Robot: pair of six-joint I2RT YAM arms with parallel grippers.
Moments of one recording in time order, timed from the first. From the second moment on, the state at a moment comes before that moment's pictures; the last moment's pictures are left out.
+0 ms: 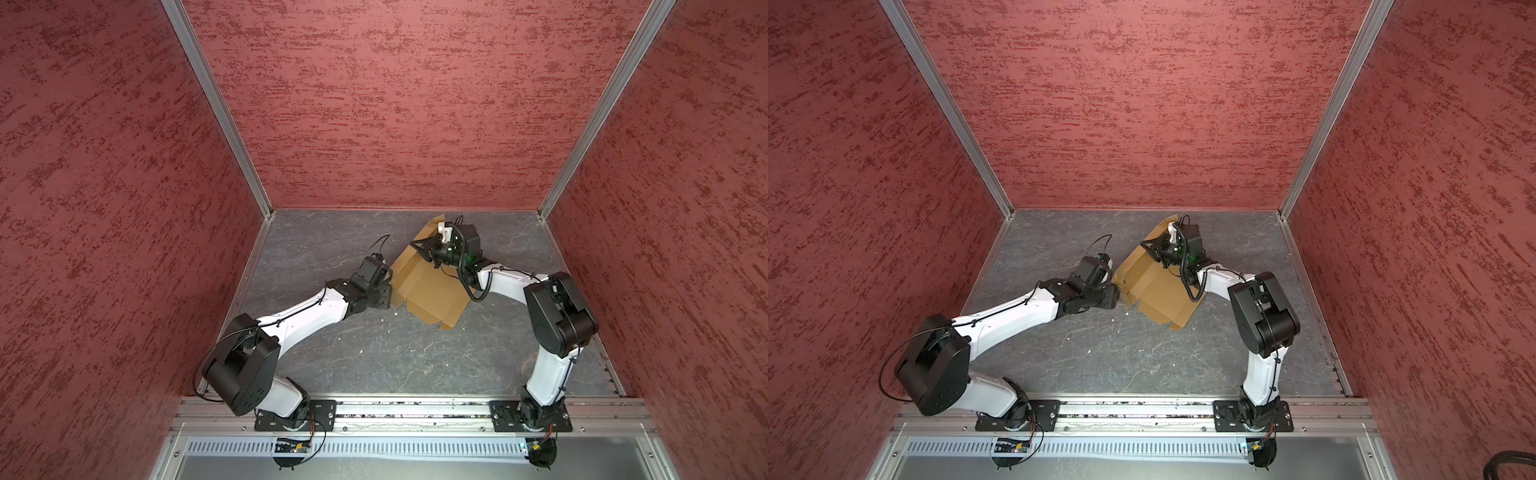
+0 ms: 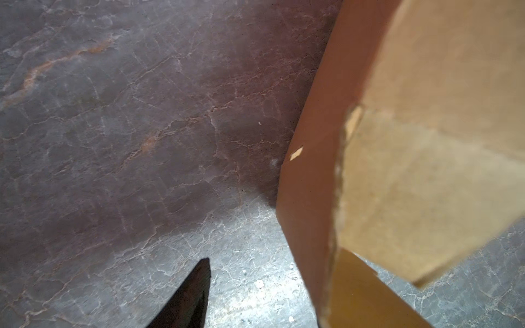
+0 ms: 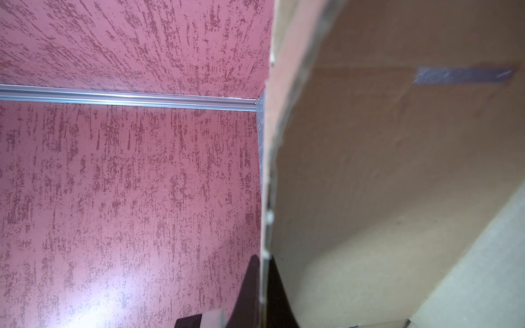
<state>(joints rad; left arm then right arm) -0.66 1.47 0.93 -0.40 -0.09 -0.41 0.40 1.86 1.10 0.49 -0.58 1.33</state>
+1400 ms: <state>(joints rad) -0.72 1.30 0.92 -0.38 -0.12 -0.35 0.40 1.86 0.98 0.71 -0.70 1.28</state>
